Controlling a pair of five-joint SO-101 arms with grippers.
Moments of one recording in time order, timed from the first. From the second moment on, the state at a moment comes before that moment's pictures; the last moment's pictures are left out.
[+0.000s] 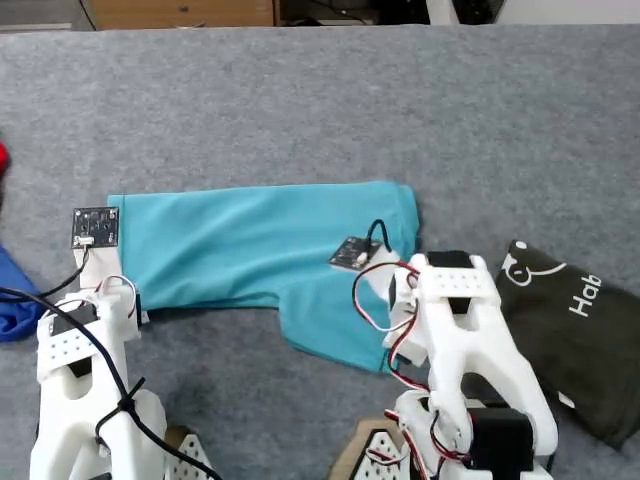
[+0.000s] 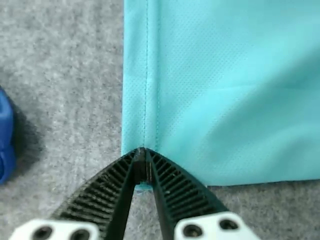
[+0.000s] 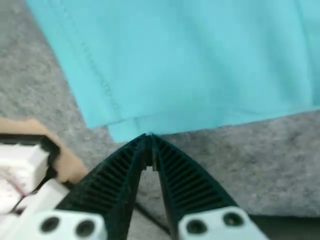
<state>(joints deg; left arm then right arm) -25.3 -43.3 76.7 37.3 -26.6 -2.5 -22.2 61.2 68.3 49.5</state>
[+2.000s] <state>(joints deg) -26.5 -43.3 76.7 35.8 -26.6 -4.3 -22.4 66.4 60.4 50.7</state>
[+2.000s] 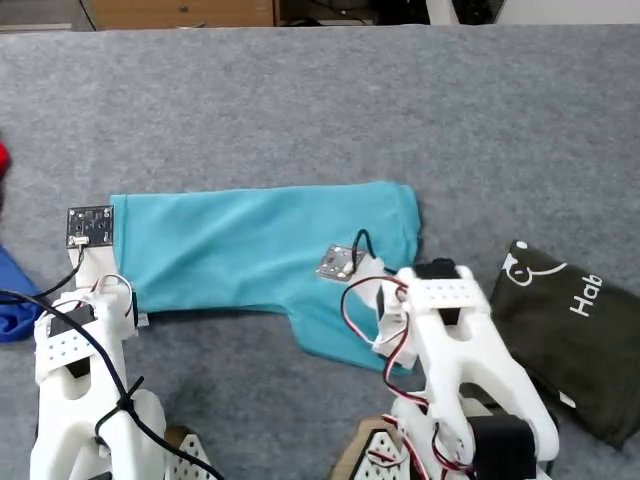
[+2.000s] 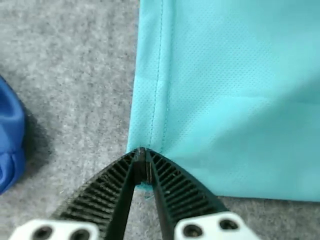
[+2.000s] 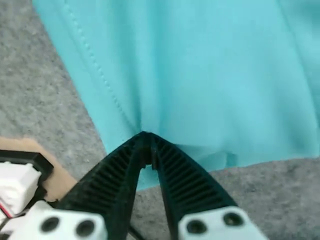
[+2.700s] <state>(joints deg) -27.9 -43.3 56.0 53.0 -22.1 -6.5 -49.1 49.8 79.5 47.8</state>
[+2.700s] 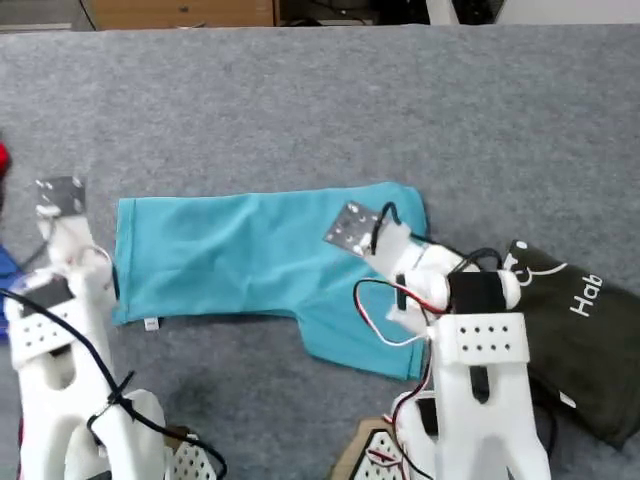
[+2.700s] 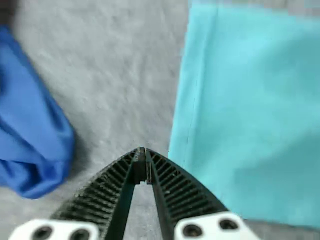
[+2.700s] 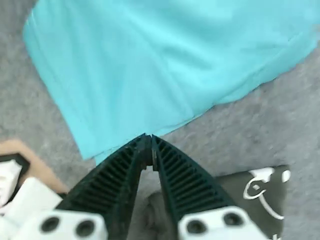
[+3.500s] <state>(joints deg) -17.2 4.2 25.6 44.2 -11.5 -4.3 10.9 17.9 53.9 36.6</state>
